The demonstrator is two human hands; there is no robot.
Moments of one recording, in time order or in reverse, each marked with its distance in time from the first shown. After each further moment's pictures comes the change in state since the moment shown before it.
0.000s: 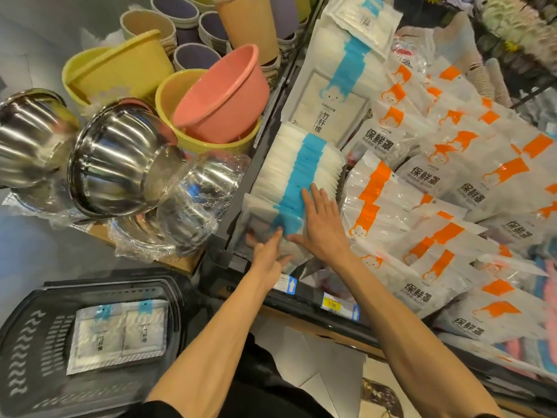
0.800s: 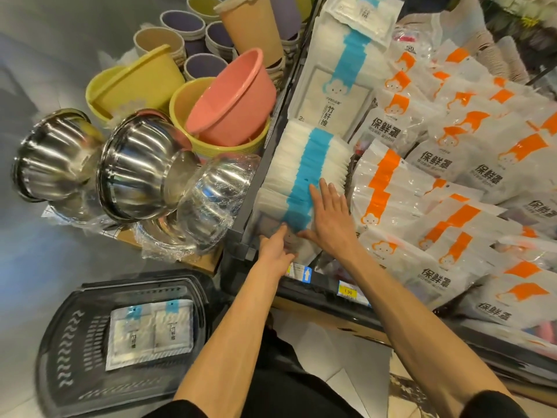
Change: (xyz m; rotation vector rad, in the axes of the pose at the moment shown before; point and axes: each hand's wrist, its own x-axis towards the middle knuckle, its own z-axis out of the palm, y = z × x) left_hand -0.012 0.009 -0.010 -0.024 0.050 -0.016; right_hand -0.012 -0.005 0.008 -0.056 0.013 0.030
